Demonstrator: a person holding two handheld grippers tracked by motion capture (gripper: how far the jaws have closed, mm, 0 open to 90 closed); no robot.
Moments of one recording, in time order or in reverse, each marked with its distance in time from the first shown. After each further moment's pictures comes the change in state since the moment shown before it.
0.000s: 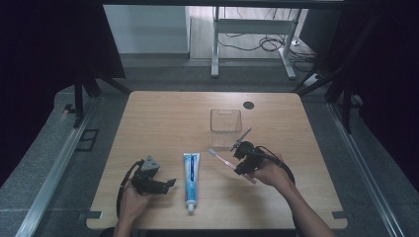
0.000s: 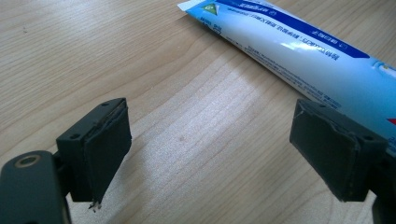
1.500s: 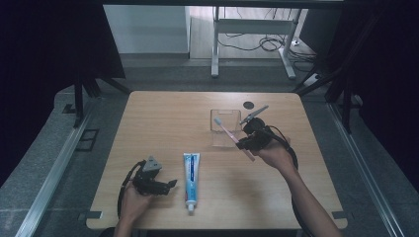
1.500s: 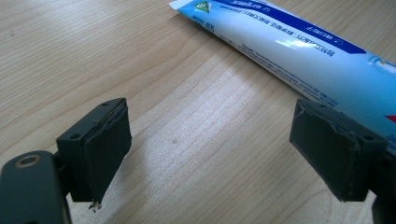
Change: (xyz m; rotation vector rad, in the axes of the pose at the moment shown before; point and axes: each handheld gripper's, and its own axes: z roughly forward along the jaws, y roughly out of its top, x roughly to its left) left arm -0.002 0.000 0.003 0.009 -0.009 0.033; right arm -0.034 0.020 -0.050 -0.249 -0.066 0.097
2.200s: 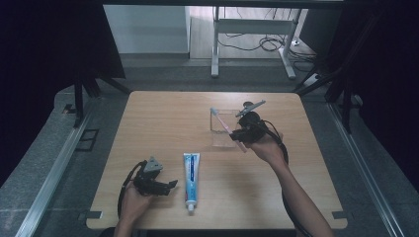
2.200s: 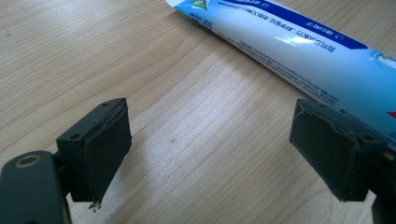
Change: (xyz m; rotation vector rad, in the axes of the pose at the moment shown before) left arm -0.002 0.000 0.001 0.006 0.004 0.007; right arm -0.007 0.018 0.013 -0.110 -0.018 0.026
